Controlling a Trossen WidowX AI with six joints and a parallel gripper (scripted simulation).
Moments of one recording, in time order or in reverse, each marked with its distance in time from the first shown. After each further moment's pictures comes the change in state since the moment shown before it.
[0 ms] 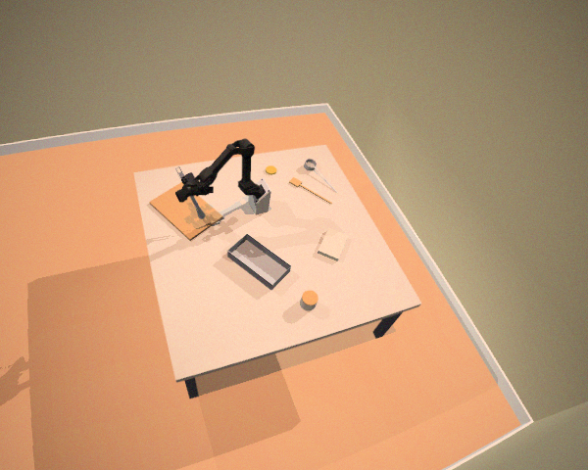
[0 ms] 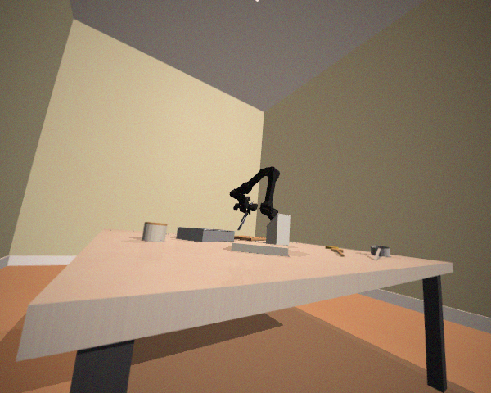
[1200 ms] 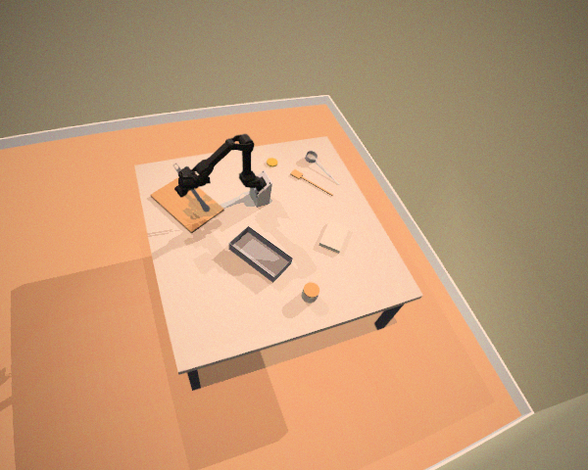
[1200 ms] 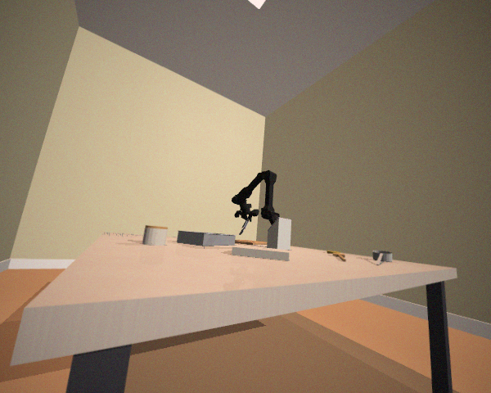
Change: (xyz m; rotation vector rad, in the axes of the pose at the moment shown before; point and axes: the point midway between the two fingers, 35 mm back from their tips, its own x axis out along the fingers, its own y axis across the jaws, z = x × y) arm 0.018 0.002 -0.014 -0.090 0.162 -0.030
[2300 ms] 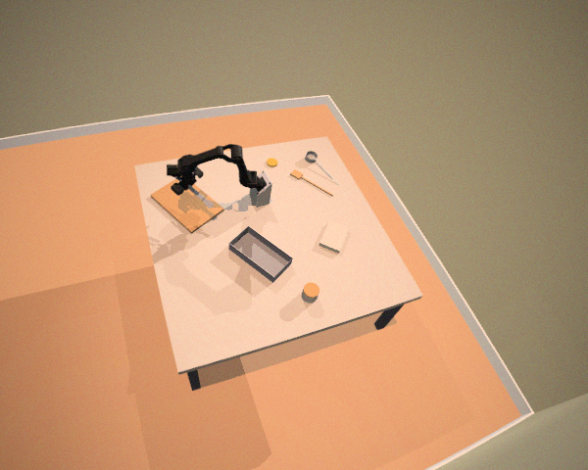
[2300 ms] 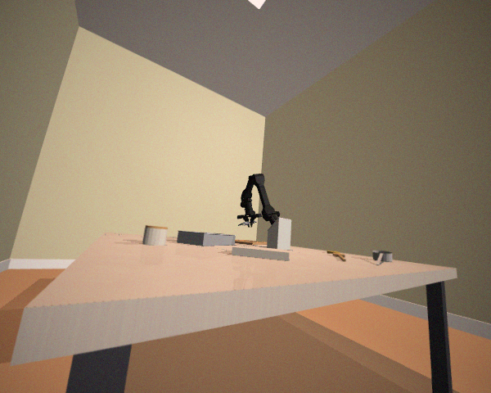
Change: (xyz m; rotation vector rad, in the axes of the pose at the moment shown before) arm 0.032 -0.003 -0.014 -0.034 0.594 -0.003
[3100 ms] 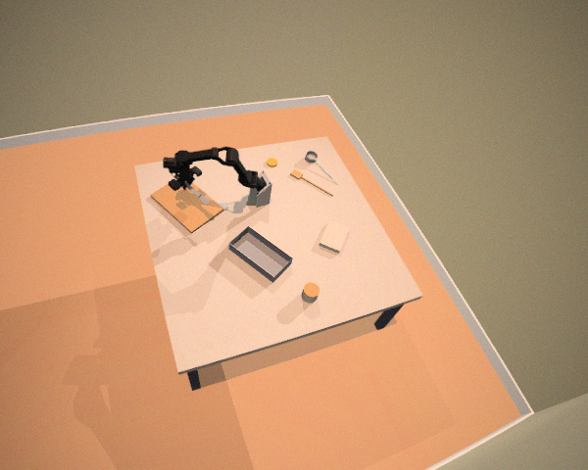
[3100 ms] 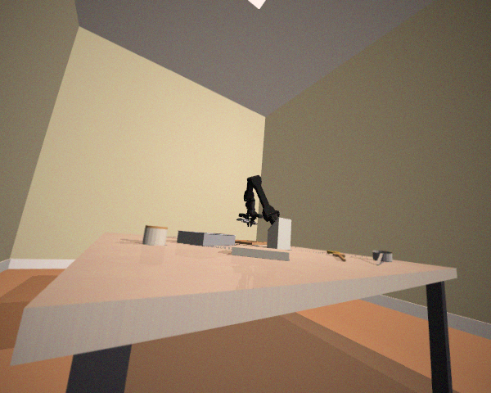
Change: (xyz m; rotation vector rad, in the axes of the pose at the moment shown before) arm -0.004 0.004 0.009 0.070 0.183 0.101
